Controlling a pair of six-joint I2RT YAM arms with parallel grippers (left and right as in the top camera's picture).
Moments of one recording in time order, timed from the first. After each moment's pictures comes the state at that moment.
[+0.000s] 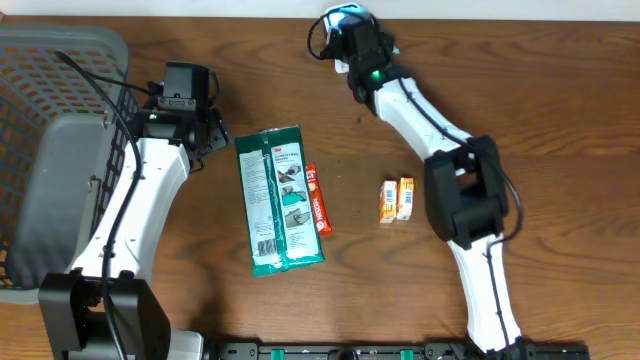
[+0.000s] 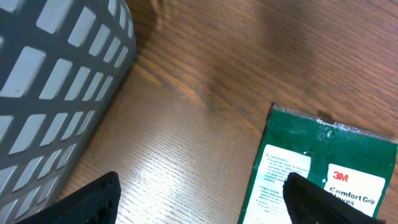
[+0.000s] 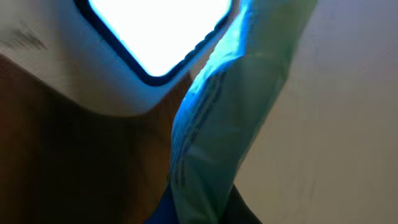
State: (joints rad) left arm -0.08 1.60 1.28 -0.82 -0.25 -0.48; right arm 0.42 2.40 2.01 -0.29 0.54 -1.03
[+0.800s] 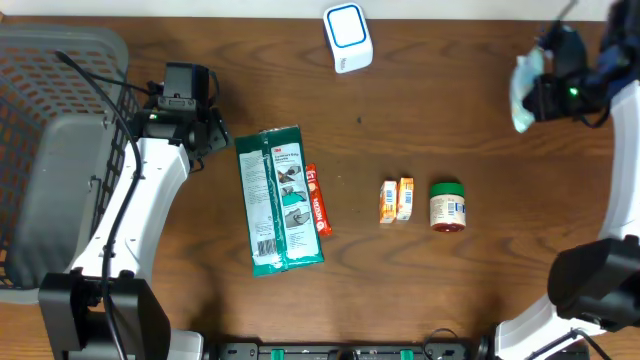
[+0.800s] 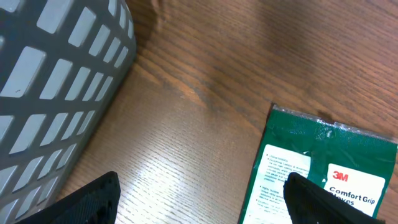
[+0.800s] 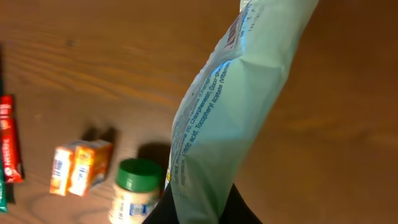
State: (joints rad) left arm -0.08 1.60 1.28 -0.82 -0.25 -0.48; right arm -0.27 1.84 1.90 -1.30 -0.28 -0.35
